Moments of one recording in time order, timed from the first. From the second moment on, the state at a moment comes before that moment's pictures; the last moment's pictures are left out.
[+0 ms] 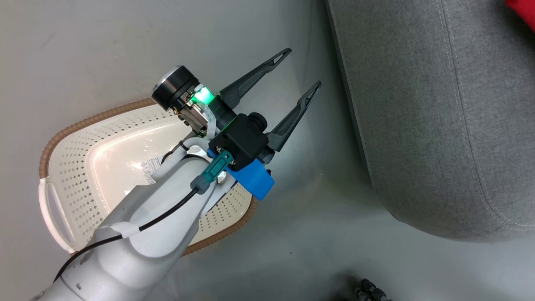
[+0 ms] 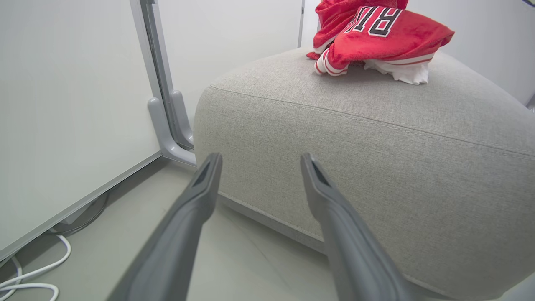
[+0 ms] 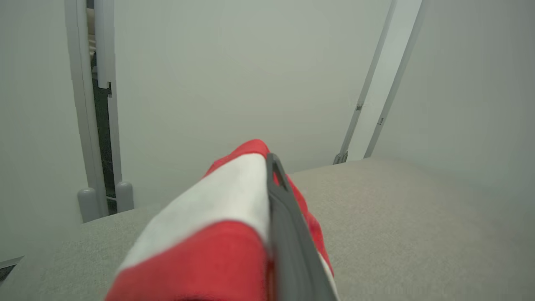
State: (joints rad) left arm -0.80 0.23 -0.76 0.32 -0.14 -0.12 -0.25; right arm -0.99 -0.43 -0.50 0.59 0.18 0.13 -0.26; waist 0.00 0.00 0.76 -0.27
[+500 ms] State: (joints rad) left arm -0.81 0.23 -0.77 0.33 -0.16 -0.11 -0.25; right arm -0.89 -0.36 -0.45 0.73 0.22 0.13 -0.26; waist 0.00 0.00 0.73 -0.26
